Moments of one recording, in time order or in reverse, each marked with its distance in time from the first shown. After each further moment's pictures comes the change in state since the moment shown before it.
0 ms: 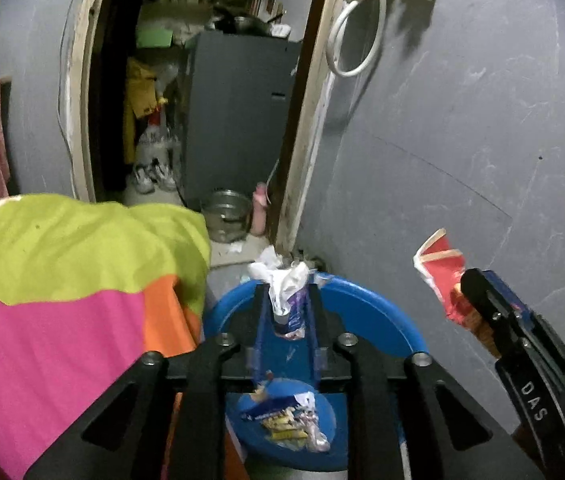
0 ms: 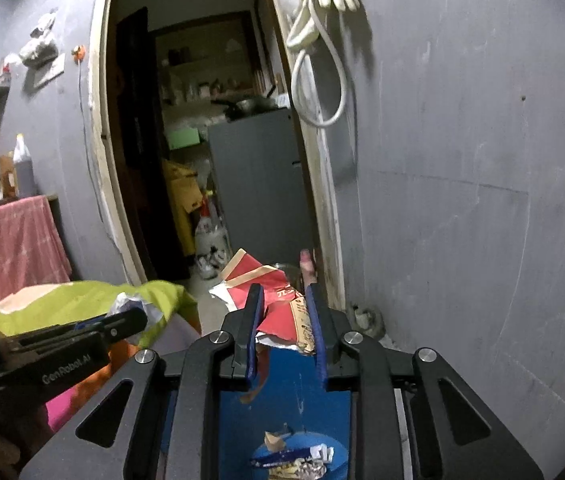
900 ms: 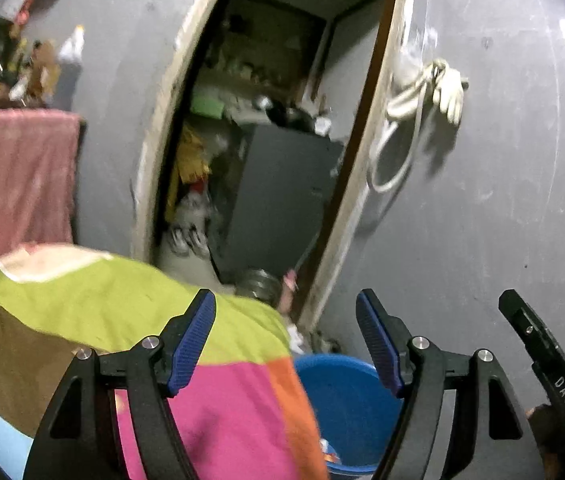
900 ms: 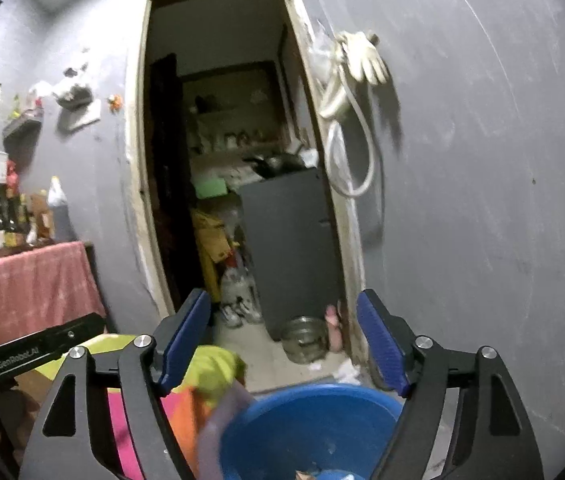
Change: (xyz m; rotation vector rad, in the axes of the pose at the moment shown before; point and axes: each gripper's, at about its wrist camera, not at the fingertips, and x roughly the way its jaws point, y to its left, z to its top) left arm -0.168 0.073 0.040 -0.112 -0.336 0.071; right arm -0.075 0.061 0.069 -0.032 -0.221 0.096
